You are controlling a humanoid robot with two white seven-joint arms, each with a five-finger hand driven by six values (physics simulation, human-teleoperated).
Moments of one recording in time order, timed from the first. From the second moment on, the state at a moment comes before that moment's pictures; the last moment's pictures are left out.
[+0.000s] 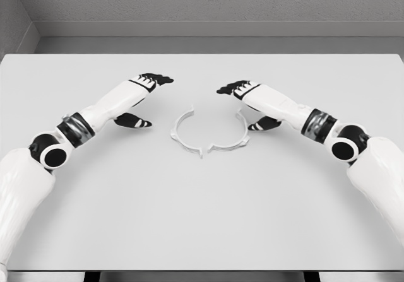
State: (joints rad) left arm -0.47 0.38 -0.39 -1.14 -0.59 -0.61 -0.14; right arm -0.56 -0.44 0.59 -1.15 0.52 -0.59 0.18
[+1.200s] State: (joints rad) left arm -0.48 0.33 -0.42 -1.12 -0.60 -0.61 -0.14; right arm -0.17 -0.74 0.14 -1.41 0.29 -0.61 0.18
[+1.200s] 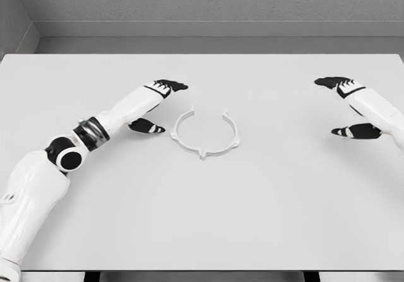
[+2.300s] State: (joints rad) left arm -0.47 0.29 -0.43 -1.12 -0.60 -0.61 -0.14; right arm -0.16 -0.74 0.11 -1.42 0.29 -0.61 0.18
